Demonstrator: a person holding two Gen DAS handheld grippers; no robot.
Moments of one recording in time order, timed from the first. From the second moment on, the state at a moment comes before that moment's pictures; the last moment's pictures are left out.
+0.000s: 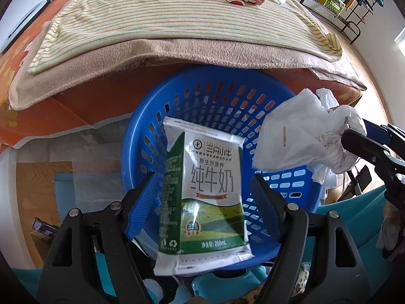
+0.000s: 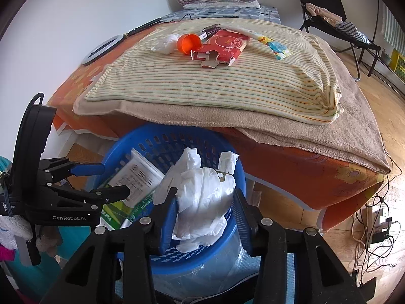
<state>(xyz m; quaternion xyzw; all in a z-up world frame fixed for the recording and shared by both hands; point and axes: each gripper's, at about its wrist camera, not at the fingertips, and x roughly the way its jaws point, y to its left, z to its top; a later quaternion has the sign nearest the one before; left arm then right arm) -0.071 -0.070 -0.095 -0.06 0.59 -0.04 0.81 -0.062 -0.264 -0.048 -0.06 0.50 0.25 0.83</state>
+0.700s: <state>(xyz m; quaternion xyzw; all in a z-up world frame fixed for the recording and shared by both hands) -0.071 -0.067 -0.095 -0.06 0.58 -0.04 0.81 -0.058 -0.264 -0.045 -0.06 0.50 0.23 0.83</state>
